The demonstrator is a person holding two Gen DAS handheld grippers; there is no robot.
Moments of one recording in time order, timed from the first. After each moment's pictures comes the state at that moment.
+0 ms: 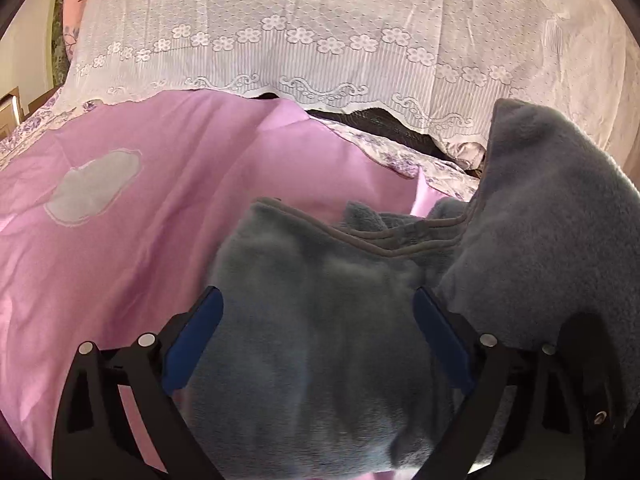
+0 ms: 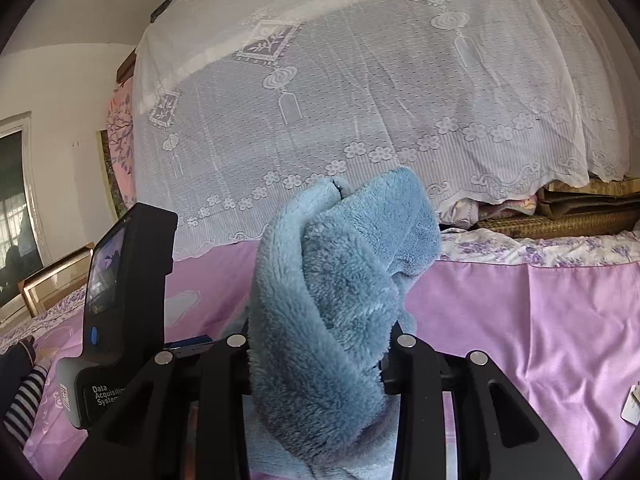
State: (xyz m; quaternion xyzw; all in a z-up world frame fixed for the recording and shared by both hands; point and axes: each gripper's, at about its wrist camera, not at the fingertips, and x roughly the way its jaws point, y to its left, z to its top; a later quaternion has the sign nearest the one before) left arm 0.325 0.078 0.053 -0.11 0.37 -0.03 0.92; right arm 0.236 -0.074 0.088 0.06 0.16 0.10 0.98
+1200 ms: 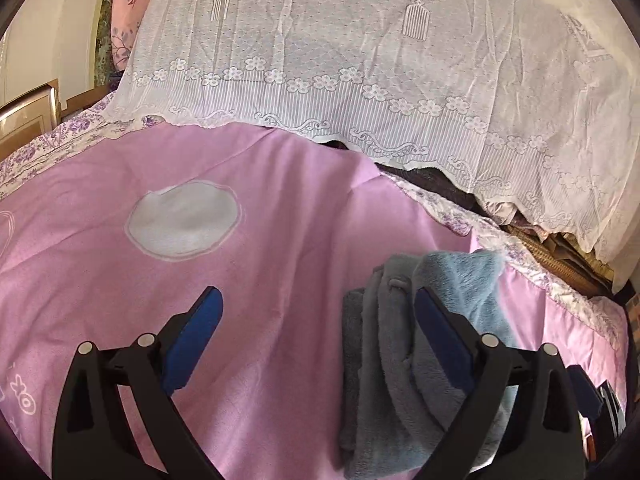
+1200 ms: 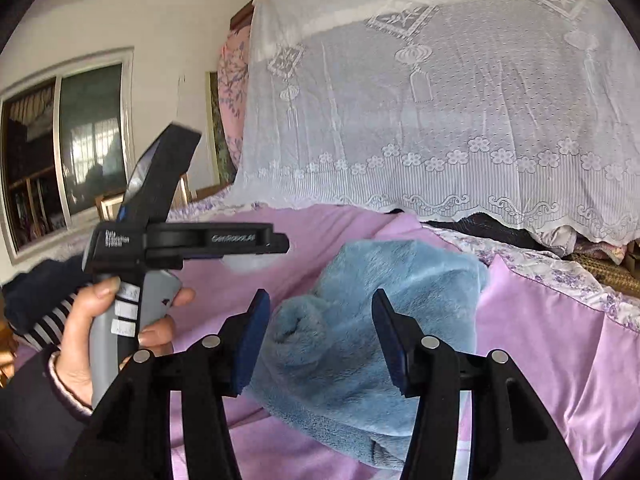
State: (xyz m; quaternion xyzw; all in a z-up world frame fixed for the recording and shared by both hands) left arm 0.299 0.182 0.093 -0.15 0.32 0.01 0.94; right arm 0.221 -0.052 0.101 -0.01 0.18 0.29 0.94
